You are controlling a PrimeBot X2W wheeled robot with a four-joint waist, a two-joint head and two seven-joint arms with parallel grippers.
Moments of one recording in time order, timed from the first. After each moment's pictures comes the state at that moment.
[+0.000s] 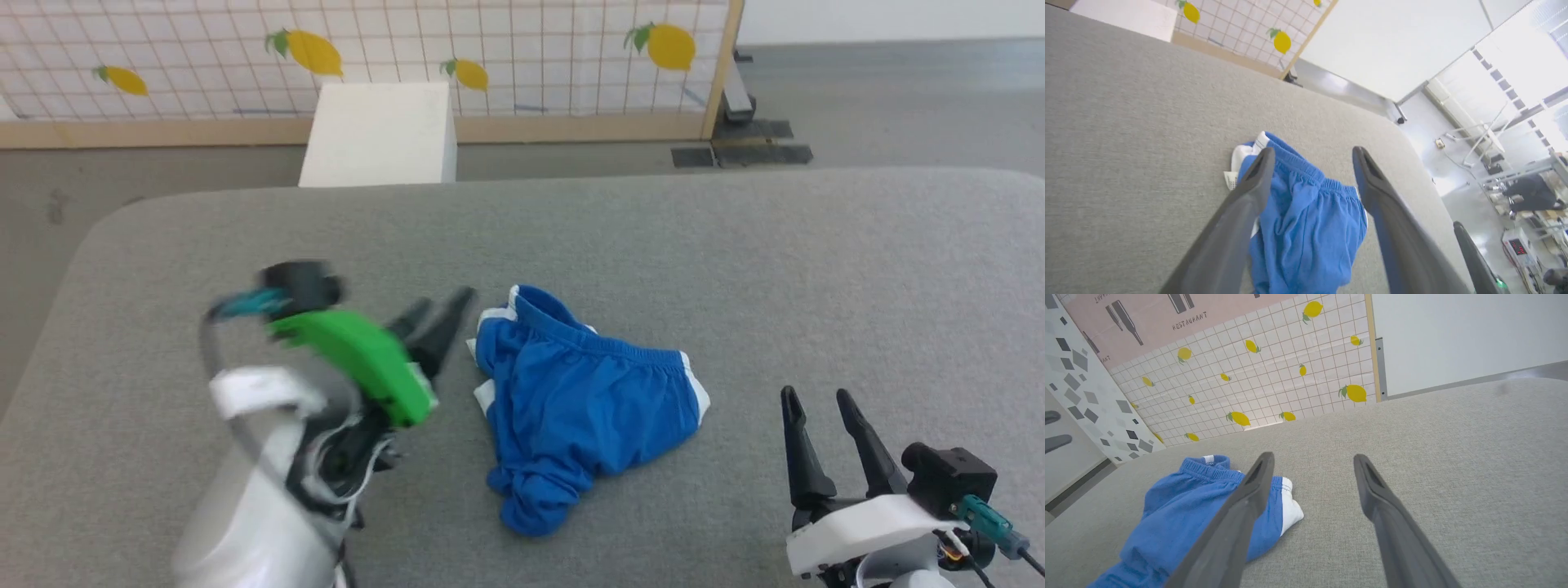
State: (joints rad) left arm -0.41 0.19 -0.35 0.26 -0.95 -0.02 0.31; right arm -0.03 -0.05 0.01 0.28 0.30 0.13 -0.26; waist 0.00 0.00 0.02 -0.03
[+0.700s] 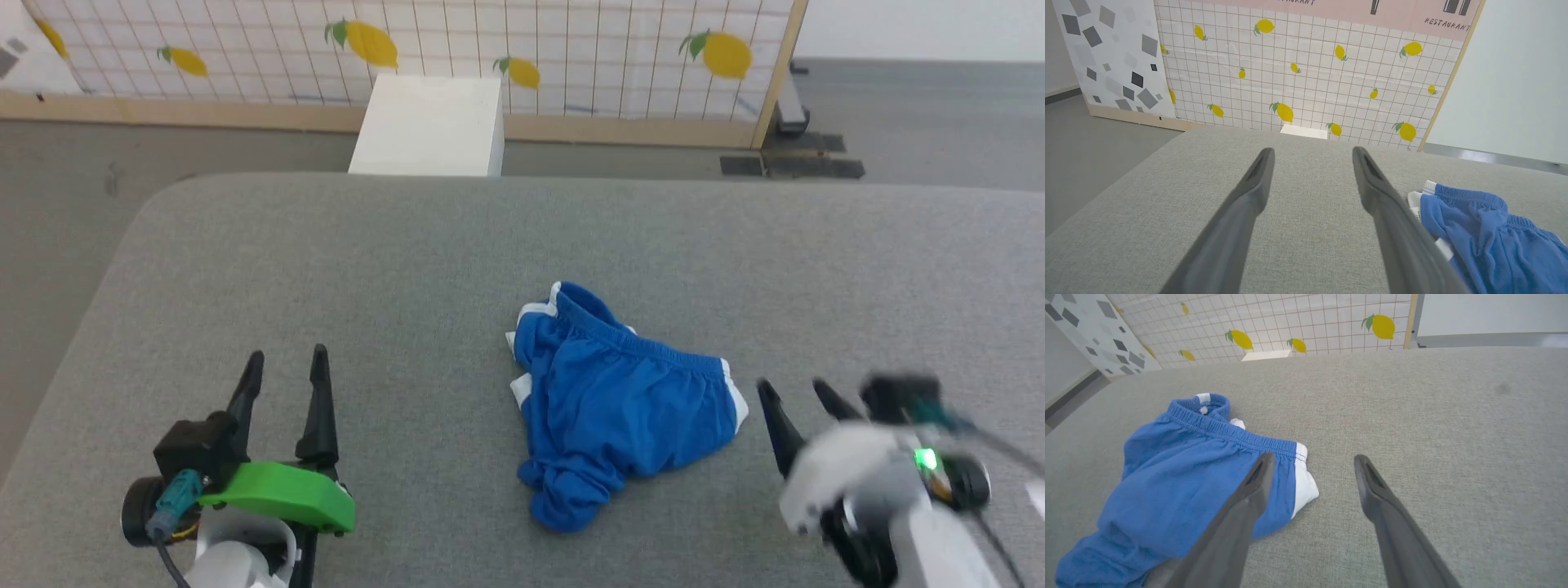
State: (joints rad) left arm -0.09 0.22 -0.18 0.14 -0.40 0.08 -0.26; right arm -0.13 -0.05 -0.03 0.32 0.21 0.13 0.09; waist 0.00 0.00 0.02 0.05
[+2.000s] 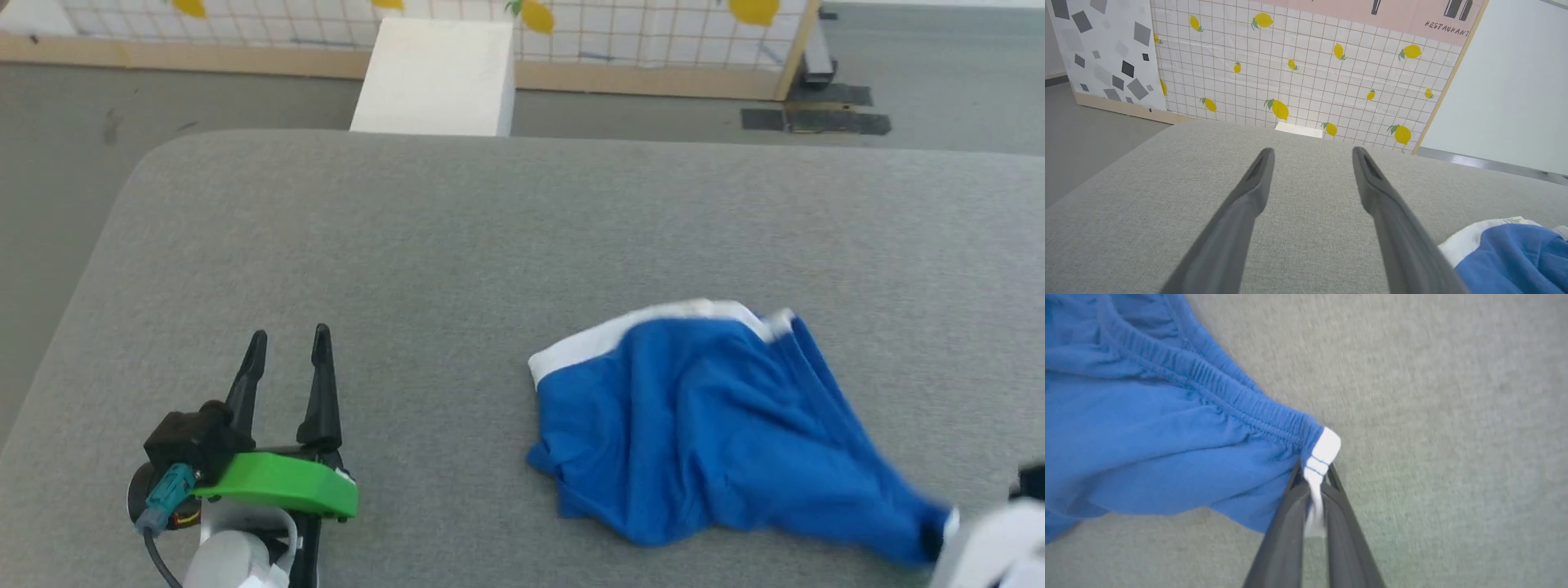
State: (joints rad) left arm -0.10 0.08 -0.01 0.14 -0.28 -0.09 -0.26; right arm 0.03 -0.05 -0.39 0.11 0.23 0.13 0.65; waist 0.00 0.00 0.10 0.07
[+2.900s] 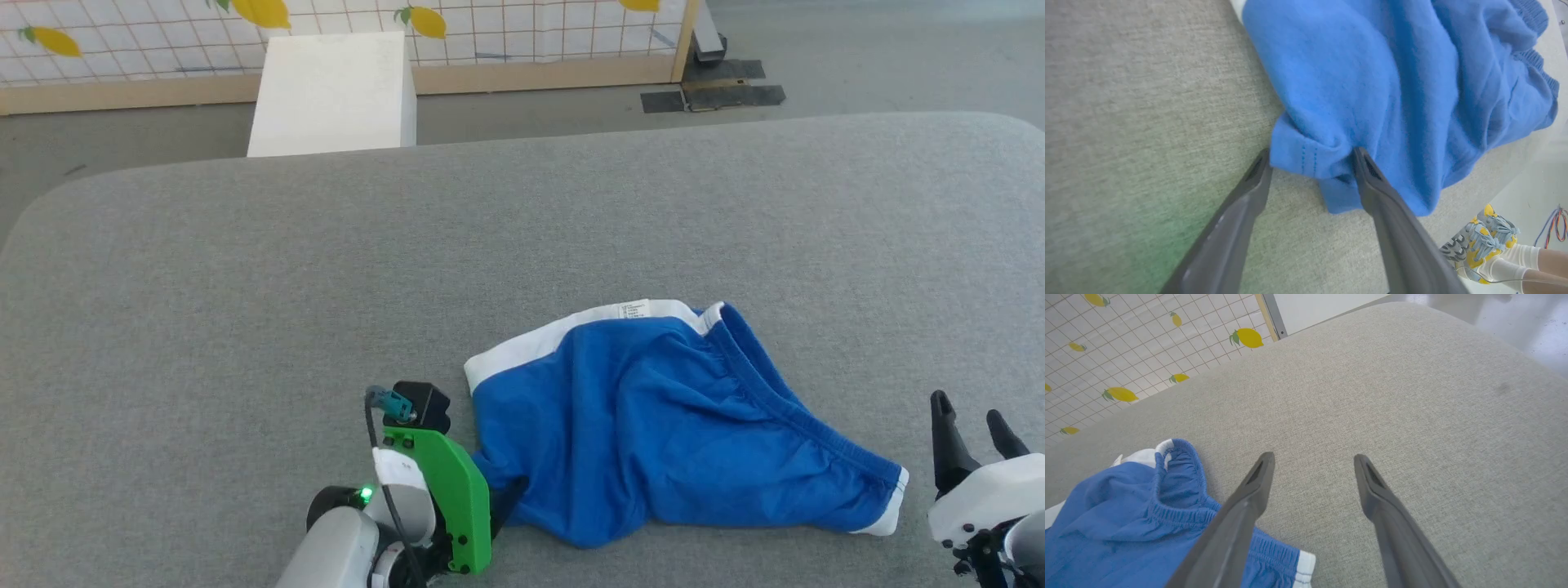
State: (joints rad) left arm -0.21 0.06 -0.31 0.30 -0.50 -0.10 0.63; right arm -0.04 -0.05 -0.37 0.14 0.29 0.13 0.20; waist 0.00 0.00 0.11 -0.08
